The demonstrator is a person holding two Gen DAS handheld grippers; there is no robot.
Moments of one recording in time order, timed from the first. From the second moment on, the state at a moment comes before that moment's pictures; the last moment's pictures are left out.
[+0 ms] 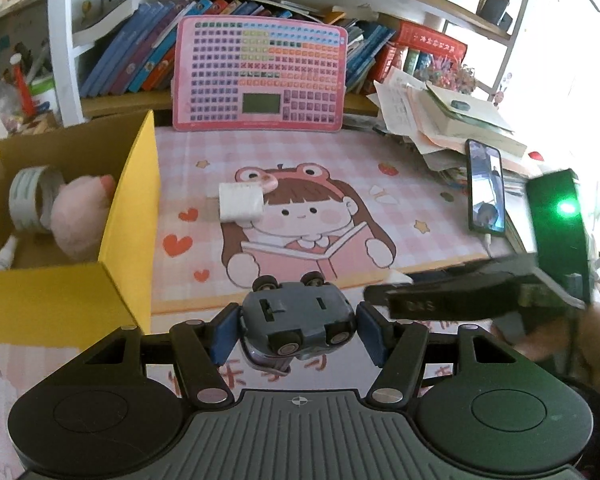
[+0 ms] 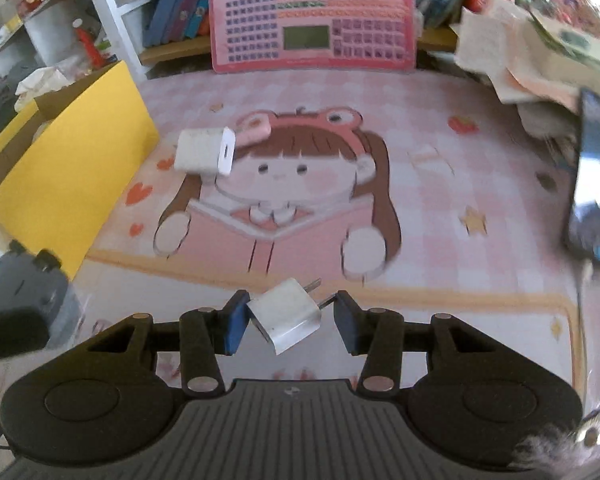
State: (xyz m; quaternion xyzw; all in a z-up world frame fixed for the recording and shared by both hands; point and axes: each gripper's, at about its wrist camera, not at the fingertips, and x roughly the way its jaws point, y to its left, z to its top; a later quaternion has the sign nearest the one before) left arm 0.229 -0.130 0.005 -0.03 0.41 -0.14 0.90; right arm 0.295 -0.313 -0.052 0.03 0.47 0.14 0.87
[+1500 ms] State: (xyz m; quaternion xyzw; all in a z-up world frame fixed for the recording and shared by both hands) left arm 0.086 0.046 0.006 -0.09 0.38 -0.20 0.90; right arm 0.091 -0.169 -0.013 0.02 0.44 0.10 0.89
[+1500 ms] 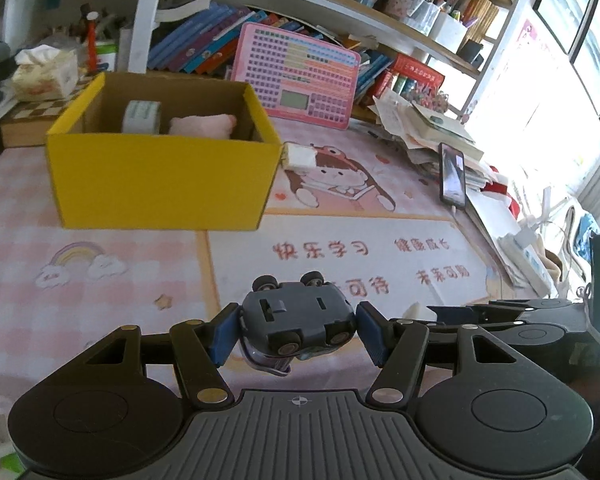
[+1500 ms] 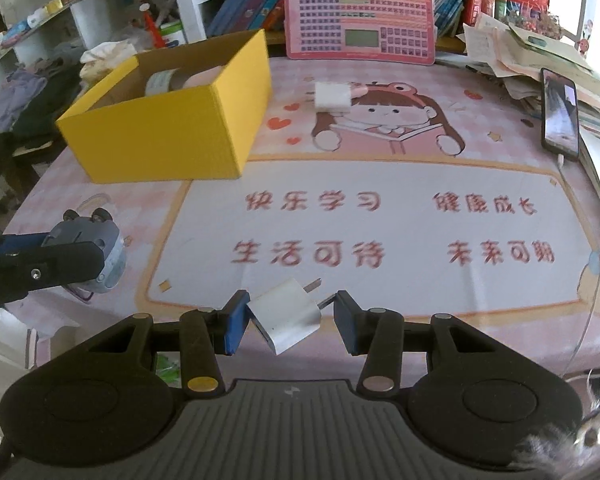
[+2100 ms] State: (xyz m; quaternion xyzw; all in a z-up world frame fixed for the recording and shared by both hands) left arm 0.051 0.100 0.002 -0.10 0.39 -0.17 0.90; right arm 0.056 -0.106 -0.011 0.01 0.44 0.16 0.89
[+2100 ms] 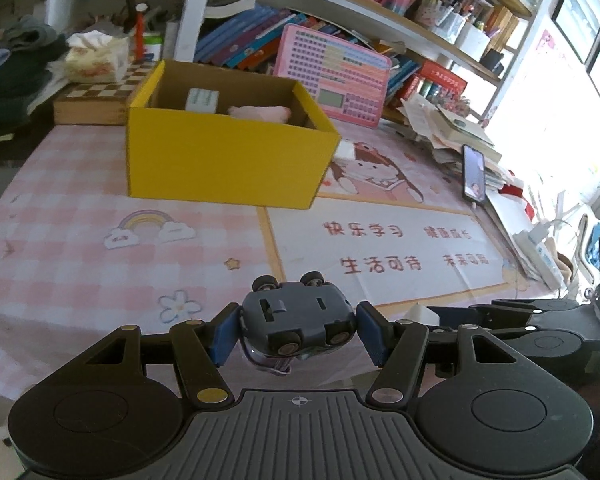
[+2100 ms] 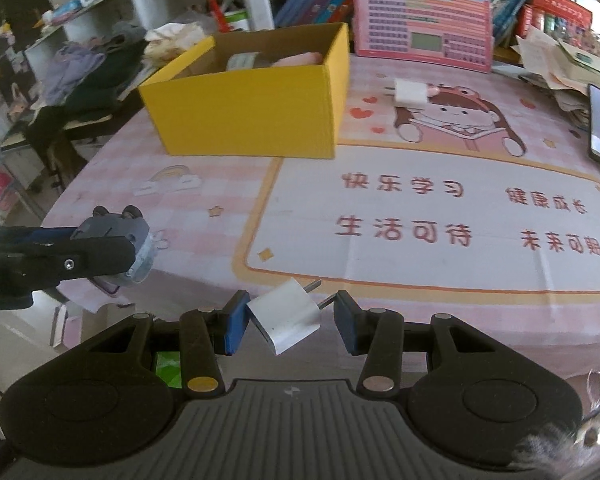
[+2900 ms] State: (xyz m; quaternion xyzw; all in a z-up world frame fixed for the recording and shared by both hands) left arm 0.050 0.141 0.007 -0.12 0.37 -0.13 0.91; right arm 0.065 -0.059 -0.003 -0.03 0.40 0.21 0.89
